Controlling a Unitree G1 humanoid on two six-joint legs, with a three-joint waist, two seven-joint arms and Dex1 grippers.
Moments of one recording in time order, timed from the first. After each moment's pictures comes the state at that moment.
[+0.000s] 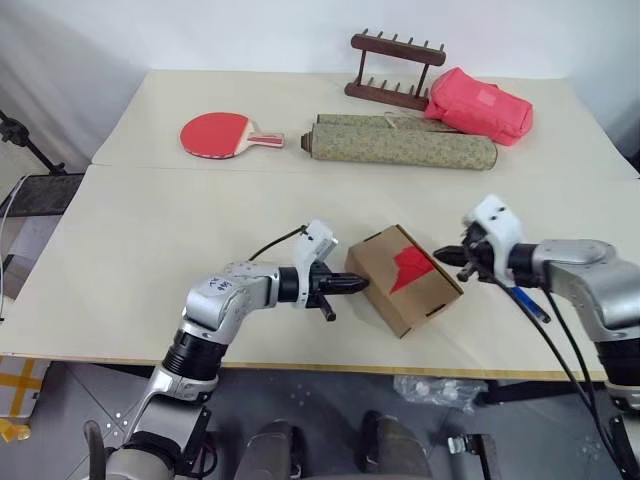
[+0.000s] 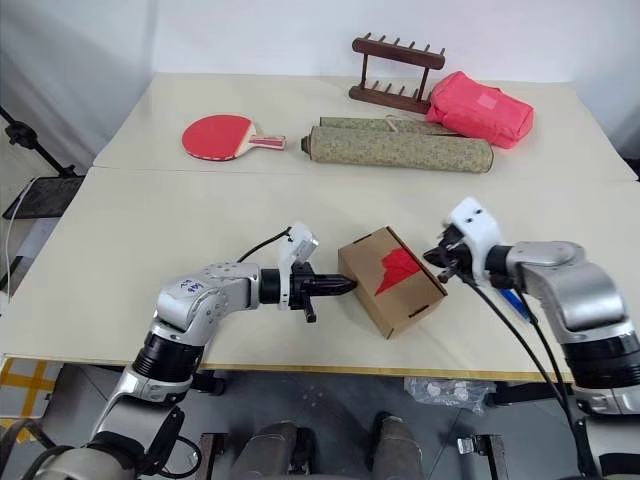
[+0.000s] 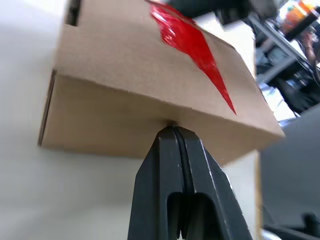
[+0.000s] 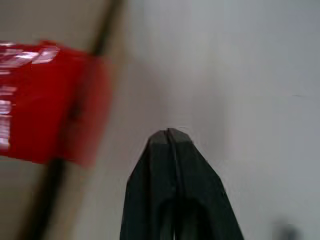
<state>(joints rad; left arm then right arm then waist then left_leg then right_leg) -0.62 0.24 -0.19 -0.02 -0.45 0.91 -0.69 -0.55 -0.85 0.12 -0.08 0.39 0.83 0.84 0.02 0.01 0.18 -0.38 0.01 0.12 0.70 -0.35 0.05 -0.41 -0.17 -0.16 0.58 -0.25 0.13</state>
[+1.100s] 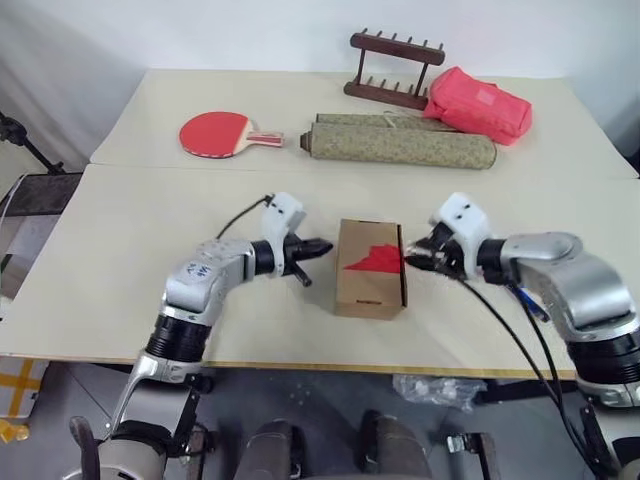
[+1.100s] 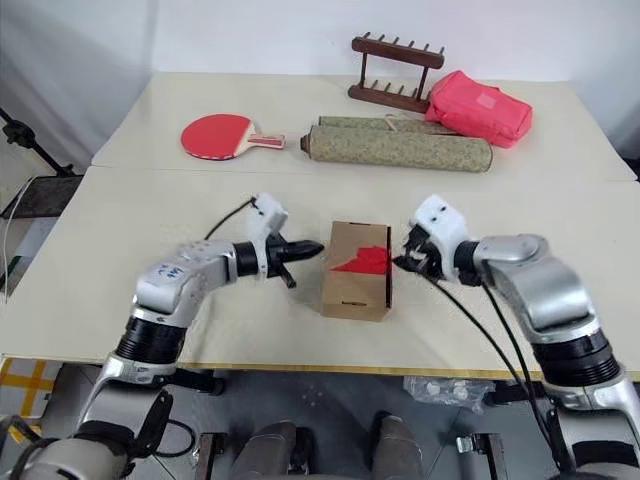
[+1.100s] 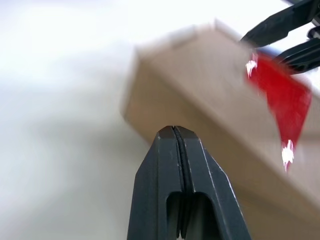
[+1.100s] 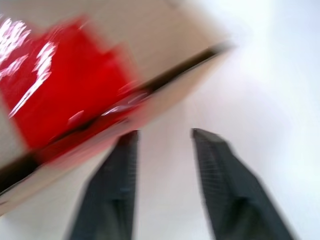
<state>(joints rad) -0.73 0.34 -0.09 0.05 -0.34 0.78 -0.66 -0.65 -0.77 0.06 -0.22 0.30 1.00 0.76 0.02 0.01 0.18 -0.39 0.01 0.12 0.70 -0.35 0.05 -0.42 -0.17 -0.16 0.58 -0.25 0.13</state>
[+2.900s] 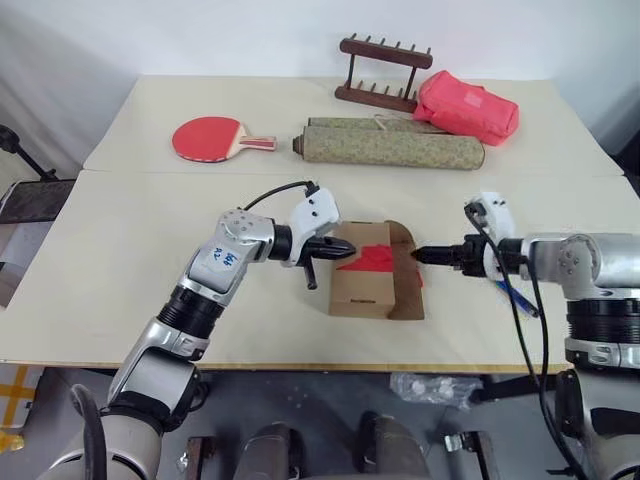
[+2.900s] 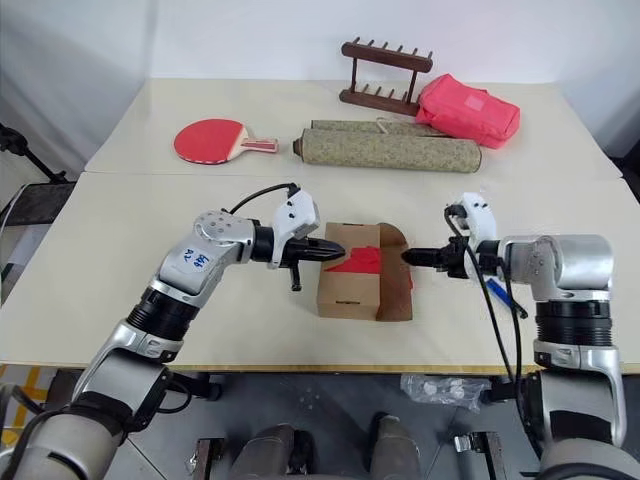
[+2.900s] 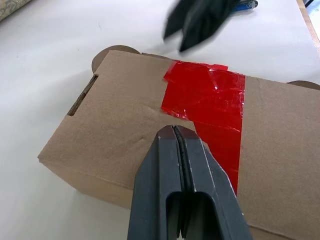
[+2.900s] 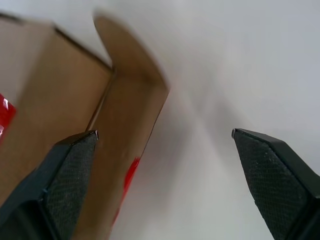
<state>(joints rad) -0.84 0.39 -0.31 0.20 -0.15 0.50 -0.93 -0.77 -0.63 -0.14 0.24 0.47 1.34 0.73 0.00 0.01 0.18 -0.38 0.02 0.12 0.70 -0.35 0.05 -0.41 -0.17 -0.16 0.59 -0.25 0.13</state>
